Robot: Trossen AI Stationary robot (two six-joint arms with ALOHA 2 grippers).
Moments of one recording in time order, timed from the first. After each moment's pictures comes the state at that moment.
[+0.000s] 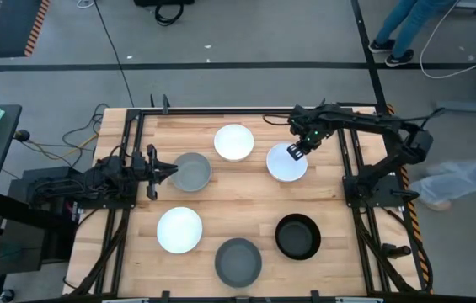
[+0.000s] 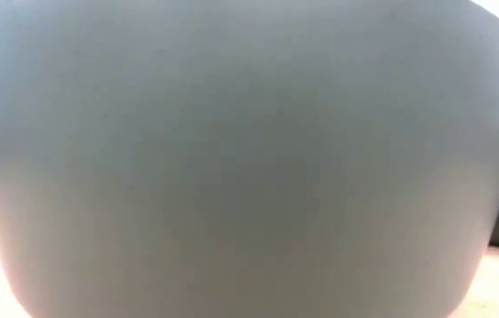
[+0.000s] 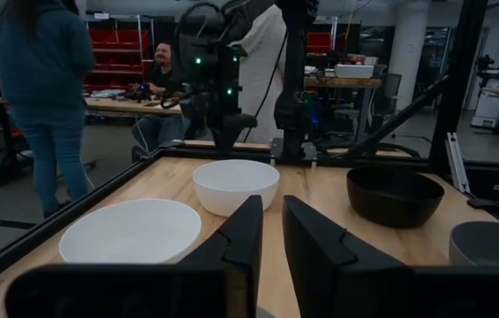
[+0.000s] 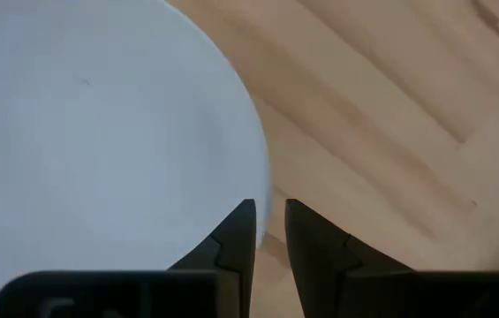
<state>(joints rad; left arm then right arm) 0.13 0.01 0.01 0.07 -0.03 -0.03 -0.62 1.46 0.95 -0.97 -0.04 0.34</state>
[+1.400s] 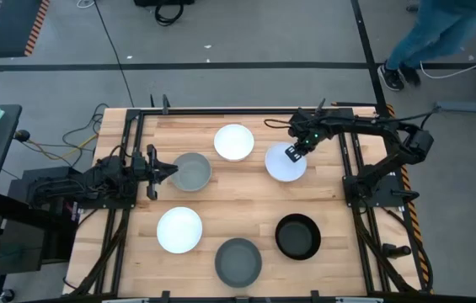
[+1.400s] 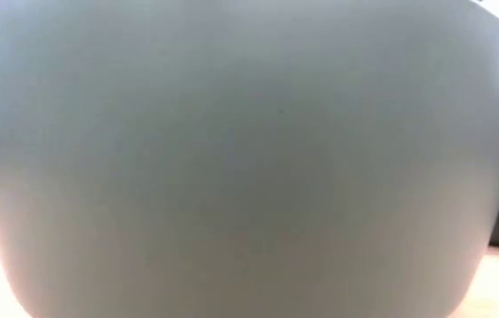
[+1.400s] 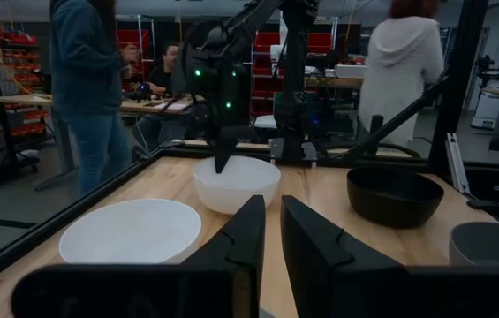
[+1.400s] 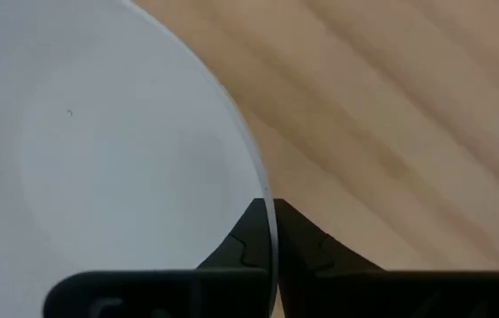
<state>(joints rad) 0.13 0.01 0.01 0.07 -0.03 -0.03 -0.65 1.46 0.86 -0.75 -0.10 0.28</state>
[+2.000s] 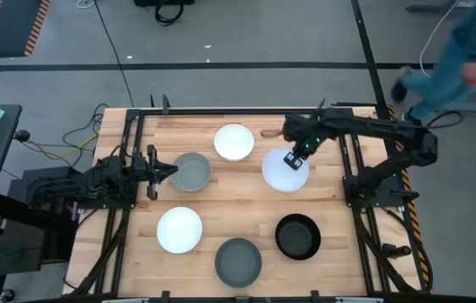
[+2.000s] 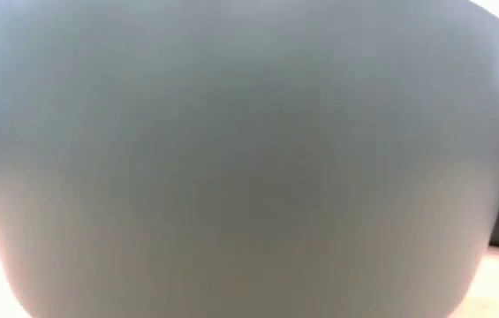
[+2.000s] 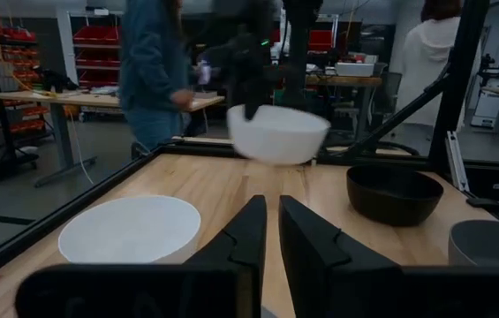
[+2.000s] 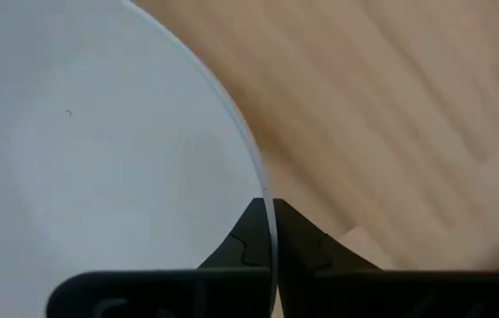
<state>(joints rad) 0.13 0.01 0.01 0.06 -0.03 -0.04 -0.29 1.37 1.20 -1.20 0.00 0.46</state>
